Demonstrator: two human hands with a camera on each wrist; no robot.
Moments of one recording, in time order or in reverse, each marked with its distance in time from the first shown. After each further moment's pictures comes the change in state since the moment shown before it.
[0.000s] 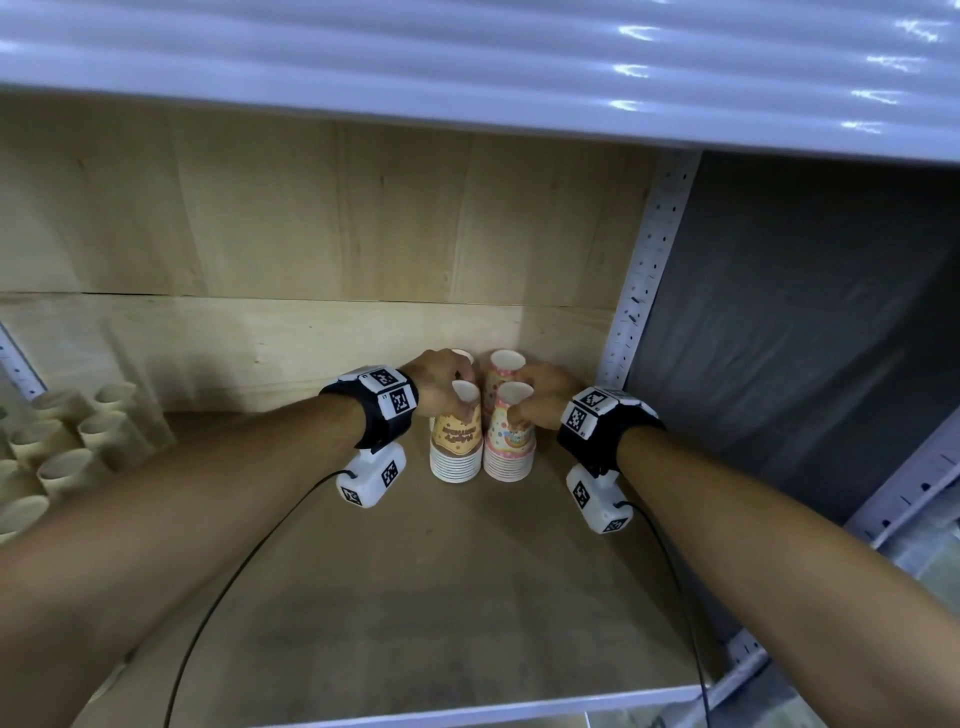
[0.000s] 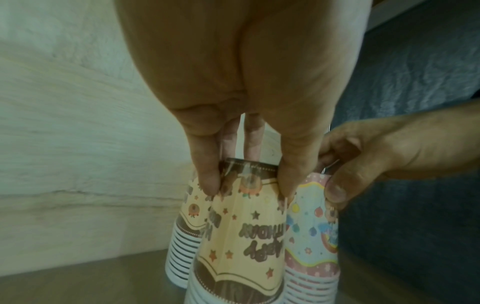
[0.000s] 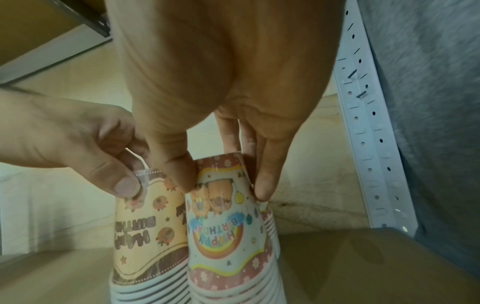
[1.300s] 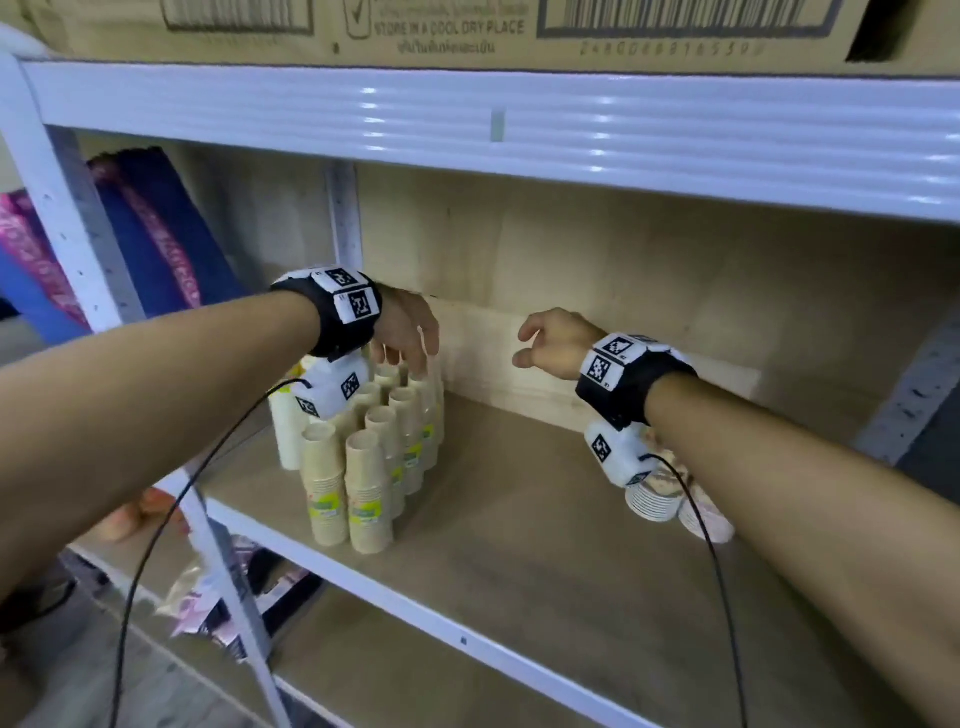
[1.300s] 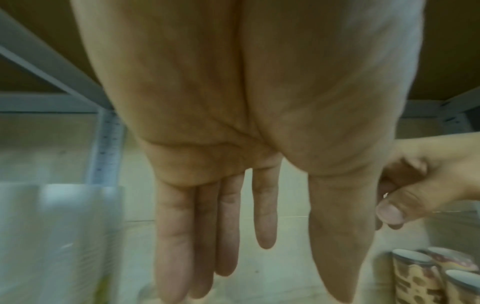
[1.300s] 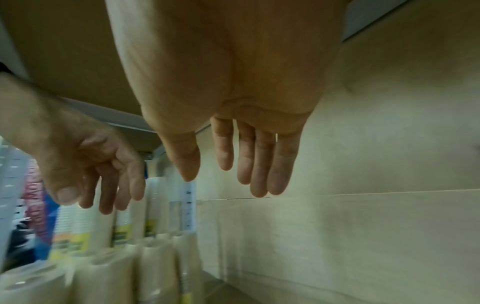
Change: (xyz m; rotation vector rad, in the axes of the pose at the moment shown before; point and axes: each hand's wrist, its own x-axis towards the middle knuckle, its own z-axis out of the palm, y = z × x) left_hand -0.238 -0.147 -0.168 0.102 -0.054 -0.544; right_hand -0.055 -0.268 0.027 -0.072 -0.066 -0.500
